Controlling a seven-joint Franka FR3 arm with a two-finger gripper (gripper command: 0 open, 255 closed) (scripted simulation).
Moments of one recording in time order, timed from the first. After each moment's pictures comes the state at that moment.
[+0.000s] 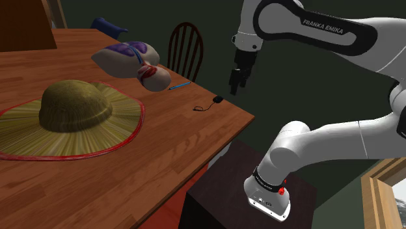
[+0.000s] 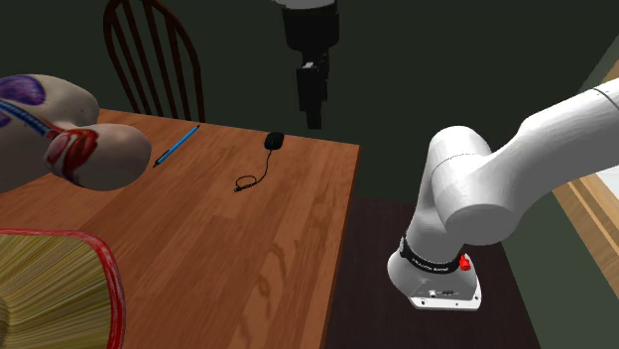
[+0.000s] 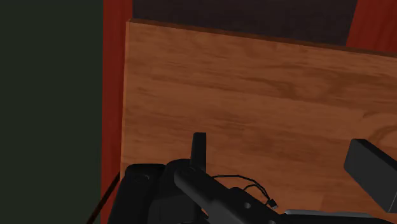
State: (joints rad) arm 0.00 -0.83 0.03 -2.36 -0.03 1.45 -0.06
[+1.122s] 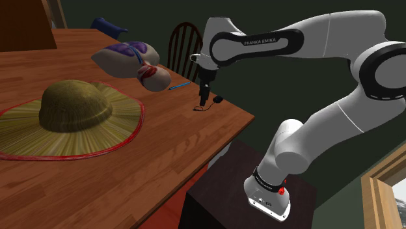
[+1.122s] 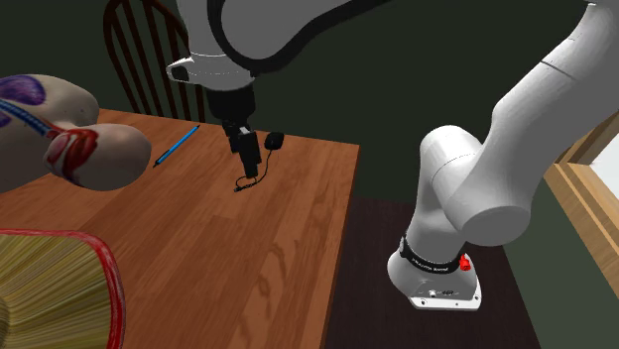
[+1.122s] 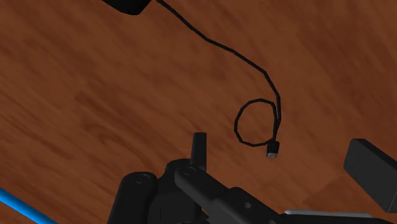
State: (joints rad) arm 0.20 -0.46 -0.11 -2.40 -0.03 1.95 -0.62
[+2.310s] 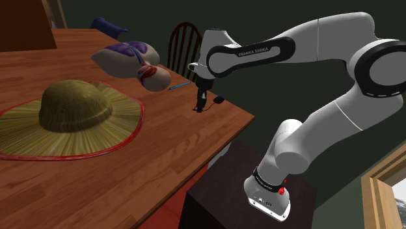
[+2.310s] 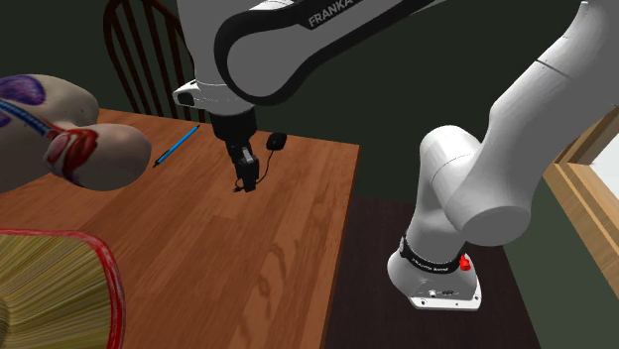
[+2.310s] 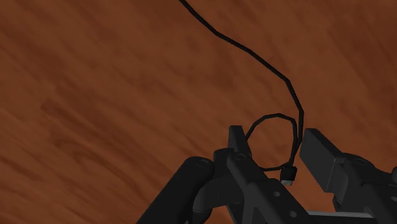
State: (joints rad) arm 0.20 -0.42 -0.12 -2.47 -0.03 2.06 -0.63
